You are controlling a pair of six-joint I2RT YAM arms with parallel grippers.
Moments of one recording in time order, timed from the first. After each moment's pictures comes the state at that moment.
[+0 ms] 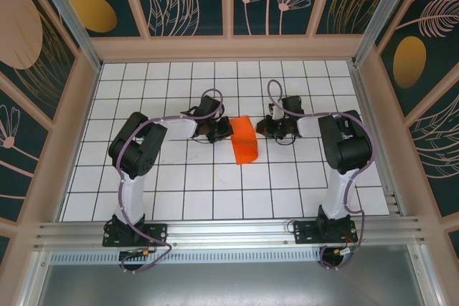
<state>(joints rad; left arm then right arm) -0.57 2.06 1.20 -0.11 0.36 -0.91 0.27 1.93 0.95 0.04 -0.65 0.53</state>
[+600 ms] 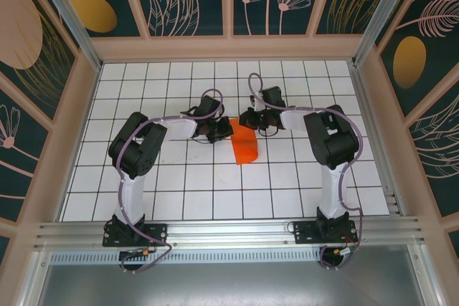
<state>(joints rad) -0.57 2.06 1.20 -0.11 0.36 -0.91 0.41 2.05 1.17 0.01 -0.60 0.58</state>
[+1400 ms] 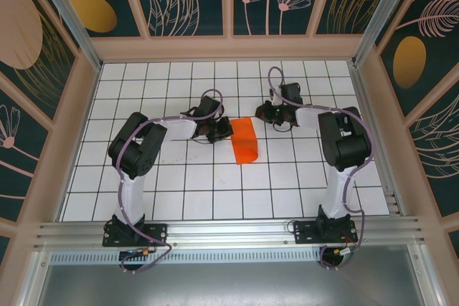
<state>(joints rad) -0.57 2.05 1.19 -0.10 0.36 -0.91 0.29 1.97 1.12 0.02 -0.57 0.59</state>
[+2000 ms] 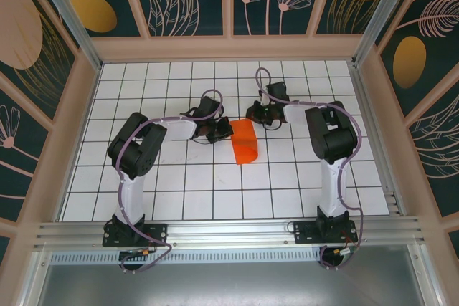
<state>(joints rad) -0.57 2.05 1.18 -0.08 0.36 -0.91 0.35 2.11 1.26 -0.05 -0.51 0.63</state>
